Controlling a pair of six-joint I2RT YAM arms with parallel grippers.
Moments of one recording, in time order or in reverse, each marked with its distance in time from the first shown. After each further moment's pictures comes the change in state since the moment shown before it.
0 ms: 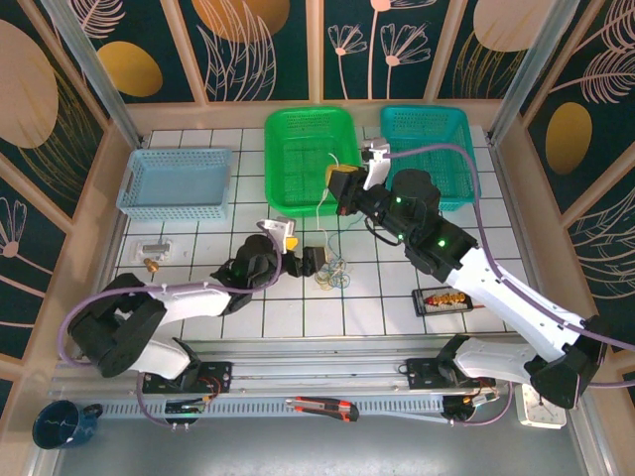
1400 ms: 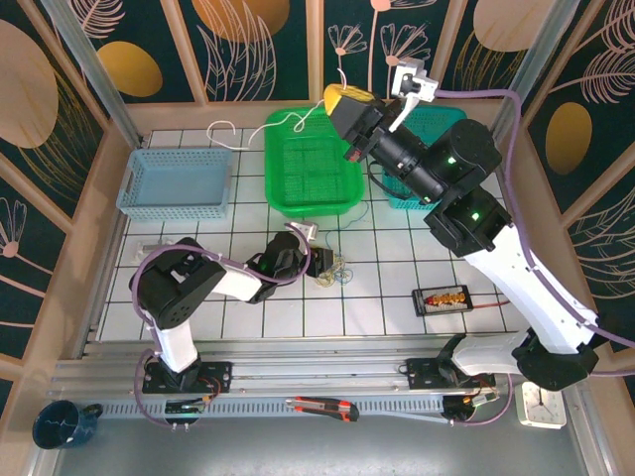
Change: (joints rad) left arm -0.024 0.361 0.138 0.105 0.044 -0.021; right arm 0.032 0.124 0.526 0.030 -0.101 0.037
